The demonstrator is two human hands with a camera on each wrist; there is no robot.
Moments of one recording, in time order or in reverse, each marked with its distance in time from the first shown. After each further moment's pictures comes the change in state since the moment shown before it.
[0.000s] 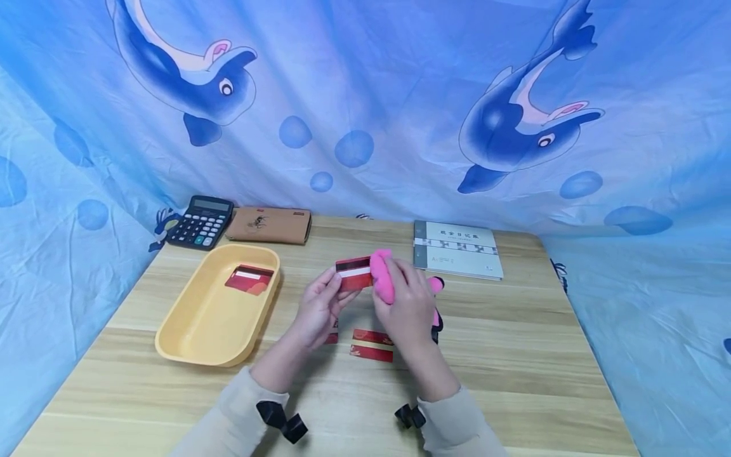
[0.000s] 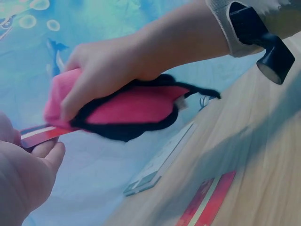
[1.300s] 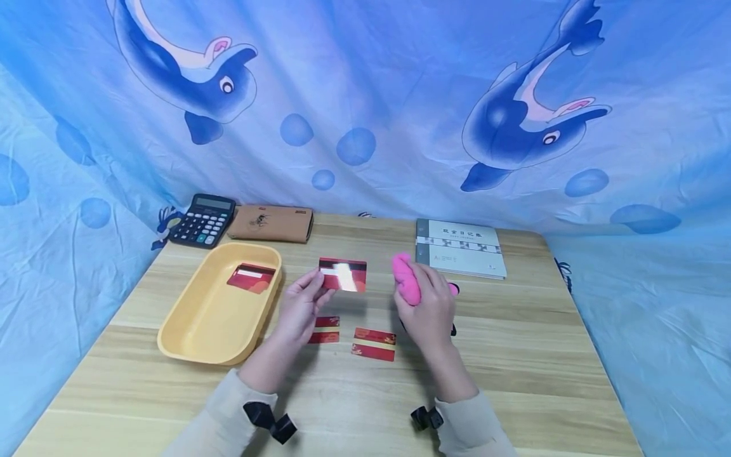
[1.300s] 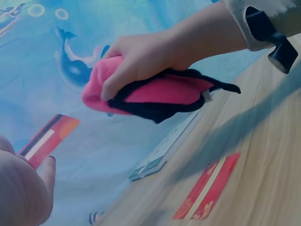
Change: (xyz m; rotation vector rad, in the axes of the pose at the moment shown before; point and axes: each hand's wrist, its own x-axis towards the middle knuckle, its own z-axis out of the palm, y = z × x) left_hand 0.003 0.008 -0.025 -0.047 0.419 -0.081; right_hand -0.013 0.038 -0.009 0.058 0.018 0.105
